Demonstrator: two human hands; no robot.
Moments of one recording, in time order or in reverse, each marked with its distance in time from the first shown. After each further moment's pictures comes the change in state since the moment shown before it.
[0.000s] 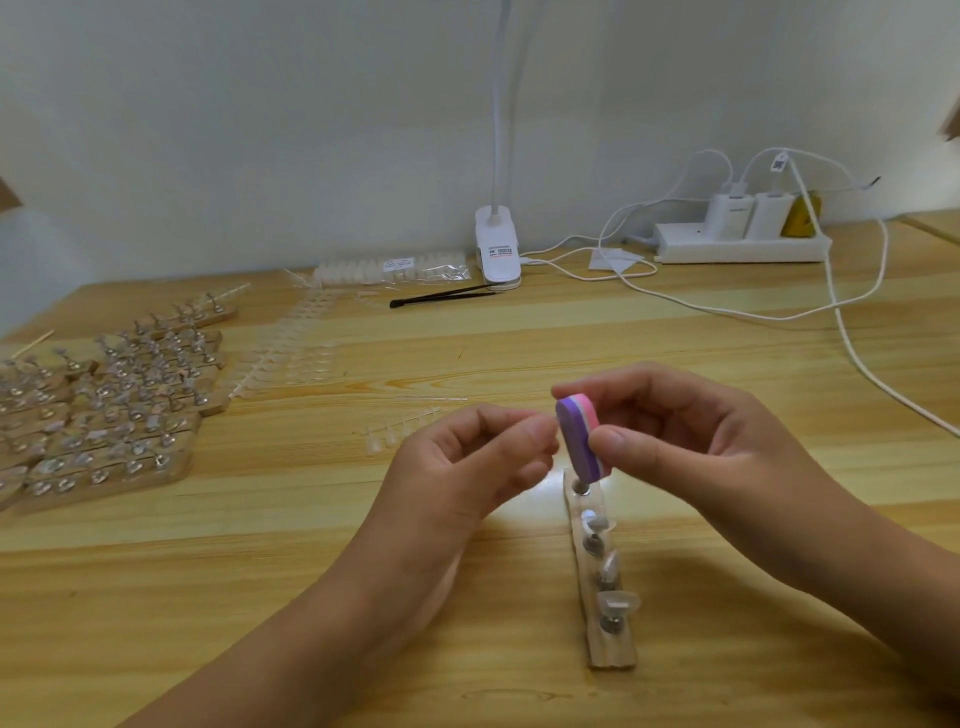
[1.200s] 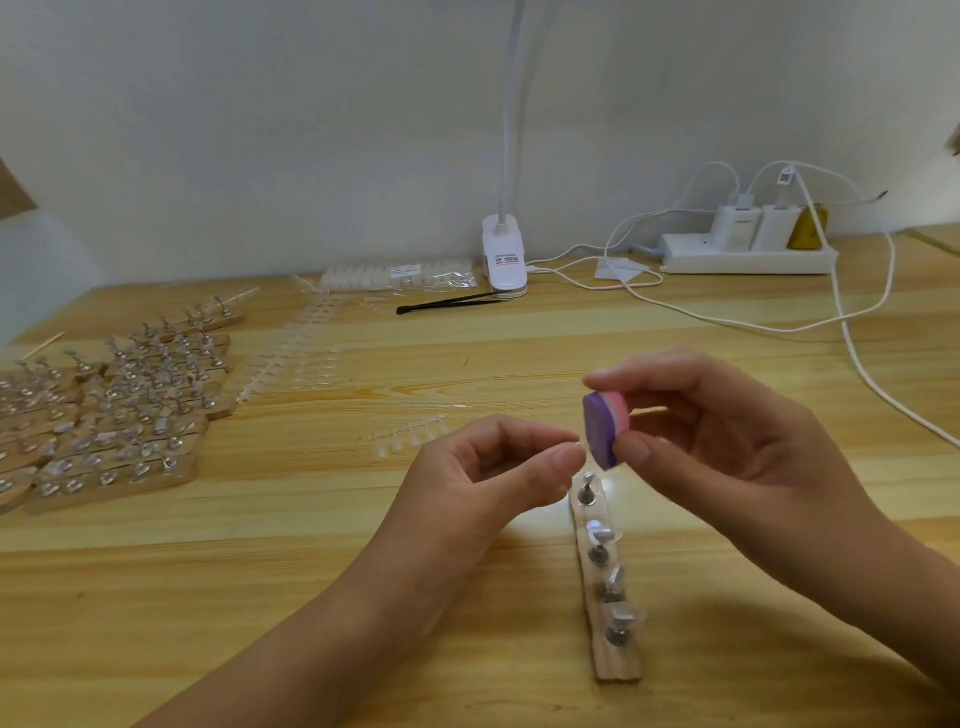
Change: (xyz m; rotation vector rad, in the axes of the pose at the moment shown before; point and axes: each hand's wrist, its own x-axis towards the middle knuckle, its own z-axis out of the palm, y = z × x) left_hand 0.000 -0.002 0.001 0.126 -0.031 0.006; right_hand -0.001 0.002 -0.003 -0.173 0.056 -0.274
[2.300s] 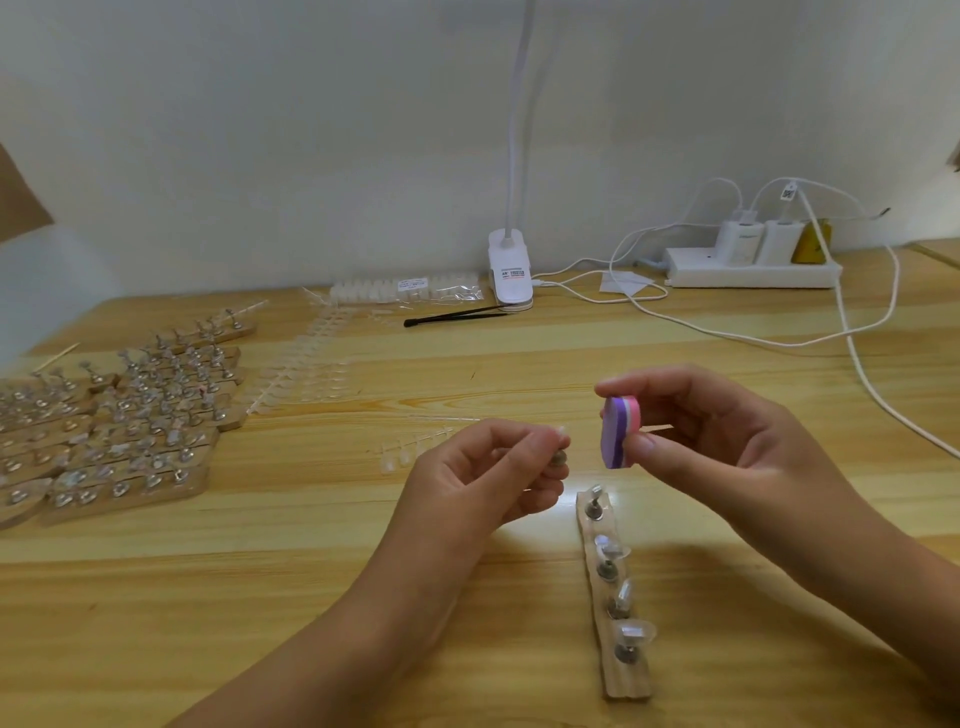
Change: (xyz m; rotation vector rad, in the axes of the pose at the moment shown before) left_hand 0.003 0.001 -0.002 -0.073 0.082 0.035; right_hand 0.006 0.002 -0.006 0.094 0.029 0.194
